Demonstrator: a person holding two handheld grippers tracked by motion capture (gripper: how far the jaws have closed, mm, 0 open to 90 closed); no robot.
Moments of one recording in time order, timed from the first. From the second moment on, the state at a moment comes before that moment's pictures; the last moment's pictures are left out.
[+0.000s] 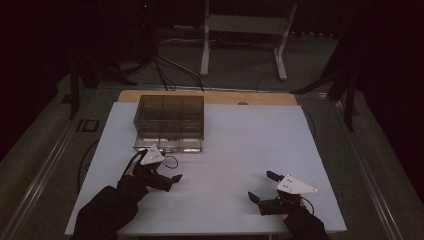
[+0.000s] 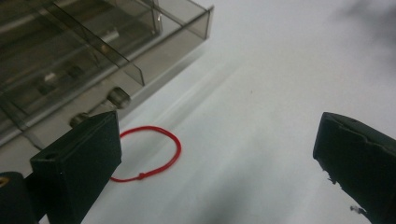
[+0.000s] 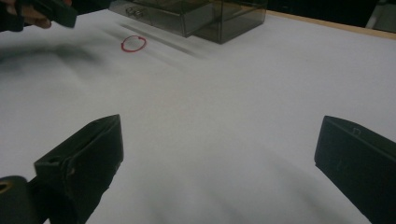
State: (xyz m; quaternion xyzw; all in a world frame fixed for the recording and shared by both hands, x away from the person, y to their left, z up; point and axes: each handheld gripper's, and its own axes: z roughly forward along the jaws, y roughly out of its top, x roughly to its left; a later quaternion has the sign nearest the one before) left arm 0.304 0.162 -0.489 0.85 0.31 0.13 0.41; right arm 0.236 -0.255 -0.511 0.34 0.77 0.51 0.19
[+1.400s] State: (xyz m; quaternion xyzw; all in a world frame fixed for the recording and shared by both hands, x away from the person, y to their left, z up) left arm 0.330 0.153 -0.520 0.88 0.30 0.16 0.33; right arm 0.235 -0.255 -0.511 0.34 0.77 0.51 0.19
